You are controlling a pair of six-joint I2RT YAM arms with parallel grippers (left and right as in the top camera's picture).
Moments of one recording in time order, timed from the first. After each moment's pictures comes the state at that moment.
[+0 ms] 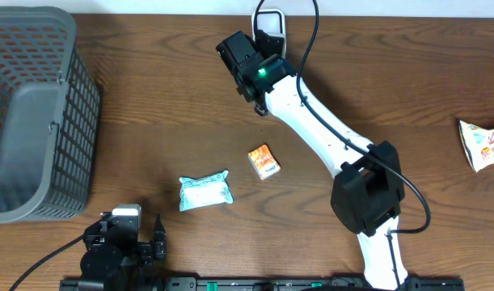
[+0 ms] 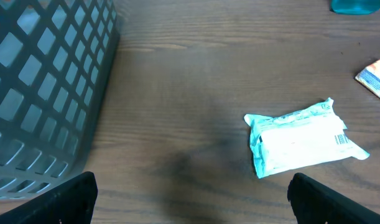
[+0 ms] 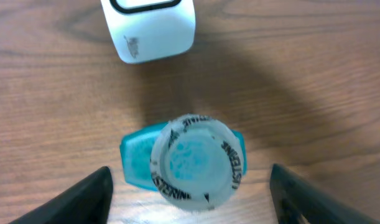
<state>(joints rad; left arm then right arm) -0.12 0.00 0.51 -1.10 -0.14 0.01 0.64 2.18 2.00 -0.94 0.55 0.70</state>
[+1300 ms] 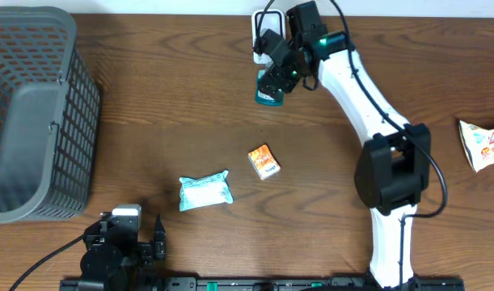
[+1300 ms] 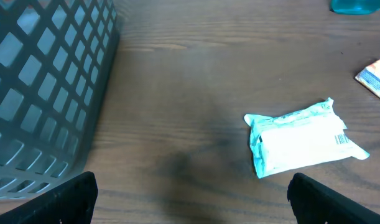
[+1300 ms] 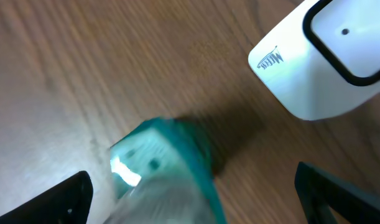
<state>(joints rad) -0.12 0.00 0.51 -1.10 -0.14 0.01 0.35 2.24 2.00 -0.84 -0.28 -0.52</state>
